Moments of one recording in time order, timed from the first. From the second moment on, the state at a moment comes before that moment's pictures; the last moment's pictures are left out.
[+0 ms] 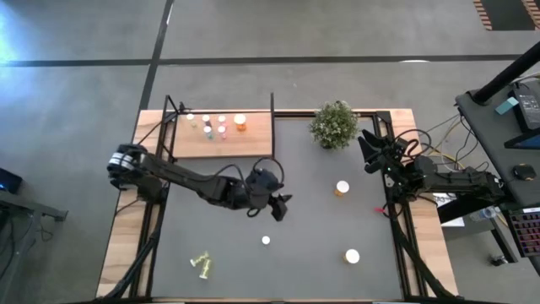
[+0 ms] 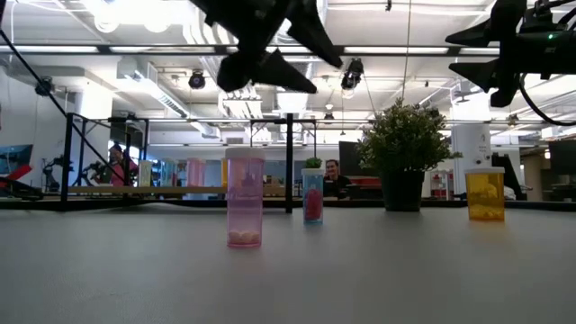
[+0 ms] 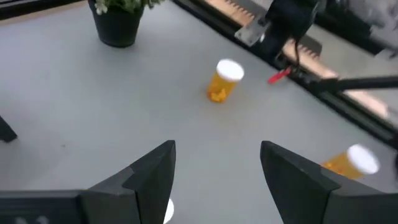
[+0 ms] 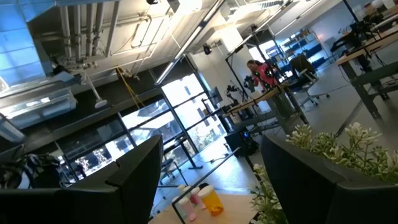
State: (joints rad) left arm -0.23 1.67 1.19 -0.07 -0.50 -0.72; right arm -0.07 0.19 0.03 0.58 0.60 0.28
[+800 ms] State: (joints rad) left arm -0.27 1.81 1.15 -0.03 -0.53 -0.57; right arm -0.07 0.19 0.03 0.58 0.60 0.28
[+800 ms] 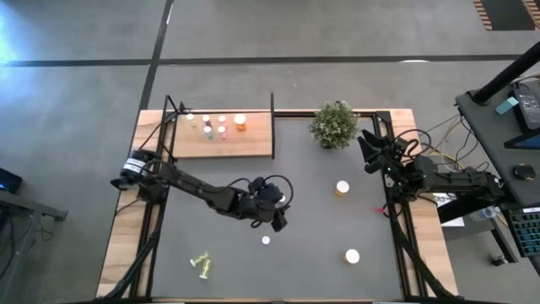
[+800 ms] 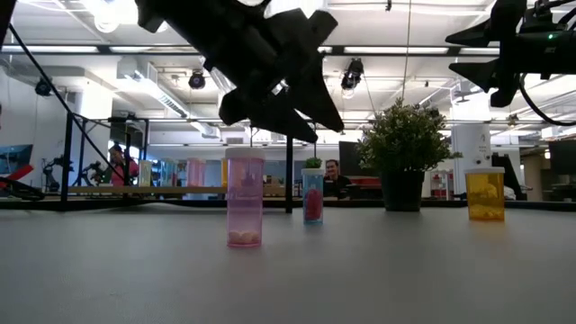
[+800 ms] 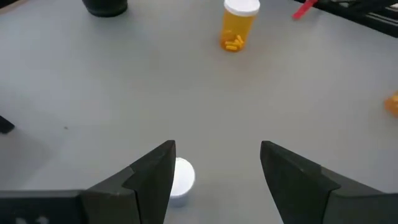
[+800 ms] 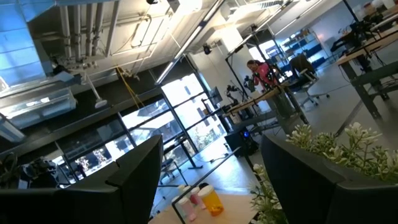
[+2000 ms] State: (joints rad) left arm -0.79 1.54 1.15 -0.85 0.18 -2.12; right arm -0.07 0.19 0.03 0.58 0.60 0.28
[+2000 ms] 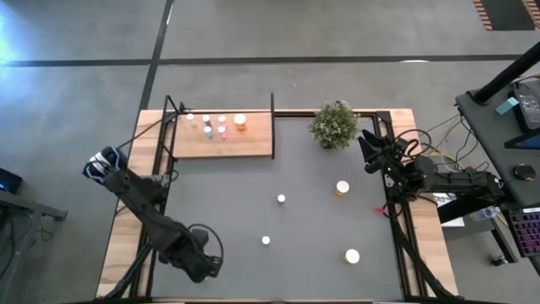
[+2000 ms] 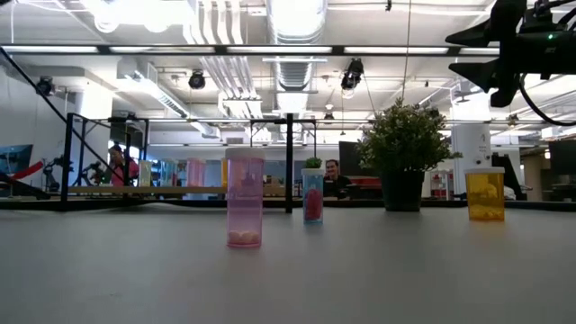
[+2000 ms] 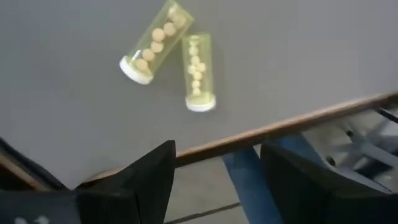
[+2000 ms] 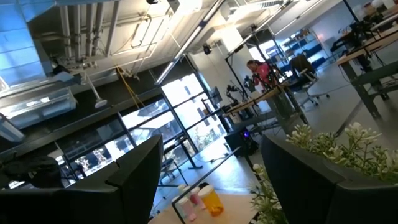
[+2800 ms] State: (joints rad) left arm -0.79 1.79 1.15 -0.75 0.24 -2.11; right arm -0.07 0.19 0.03 0.58 0.60 0.28
